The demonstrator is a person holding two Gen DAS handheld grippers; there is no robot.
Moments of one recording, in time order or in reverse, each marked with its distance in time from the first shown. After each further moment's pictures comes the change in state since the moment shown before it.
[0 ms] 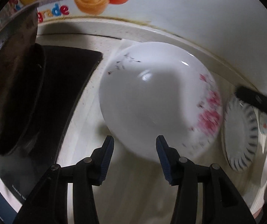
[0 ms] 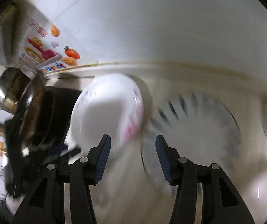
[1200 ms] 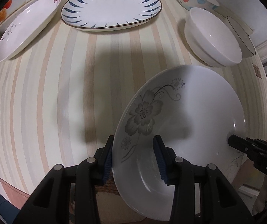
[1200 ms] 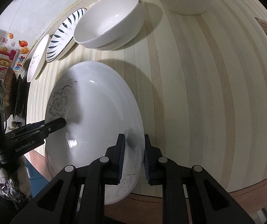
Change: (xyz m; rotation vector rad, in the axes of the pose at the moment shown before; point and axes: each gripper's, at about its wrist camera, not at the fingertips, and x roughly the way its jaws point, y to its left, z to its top) left arm 0.004 -0.213 -0.211 0.395 0.205 -0.104; right arm -0.139 -0.233 -0.342 0.414 0.140 -0.051
